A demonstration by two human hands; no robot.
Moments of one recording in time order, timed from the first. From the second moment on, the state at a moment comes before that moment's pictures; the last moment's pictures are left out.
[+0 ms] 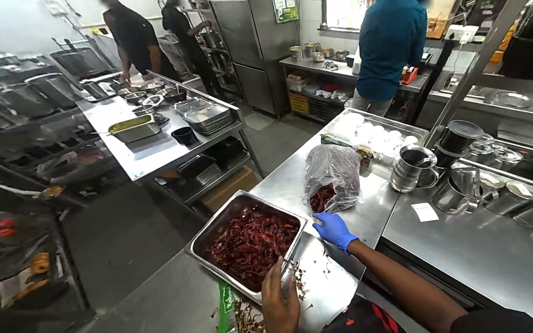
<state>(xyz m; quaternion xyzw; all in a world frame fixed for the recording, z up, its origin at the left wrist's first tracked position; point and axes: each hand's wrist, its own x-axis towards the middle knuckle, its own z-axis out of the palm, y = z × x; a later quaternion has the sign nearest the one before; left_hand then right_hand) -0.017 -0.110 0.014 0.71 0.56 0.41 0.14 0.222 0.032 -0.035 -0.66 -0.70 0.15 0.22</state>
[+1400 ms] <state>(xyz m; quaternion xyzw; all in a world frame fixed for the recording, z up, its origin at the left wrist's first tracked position) 0.040 -0.105 0.074 0.76 0.45 0.42 0.19 0.188 -0.098 0.082 -0.49 -0.47 0.54 0.50</state>
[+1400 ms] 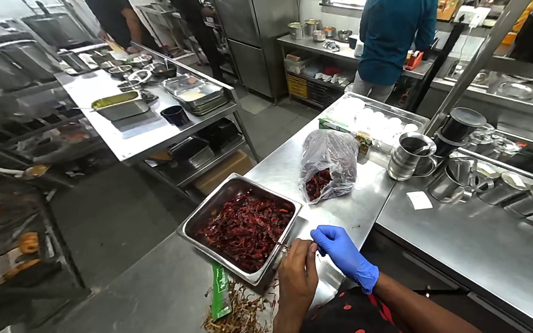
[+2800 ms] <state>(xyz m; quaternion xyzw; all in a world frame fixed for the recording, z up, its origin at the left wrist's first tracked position) 0.040 -0.113 0.052 0.69 0.50 0.40 0.34 0.191 -0.106 0.050 -0.50 -0.54 0.52 0.44</state>
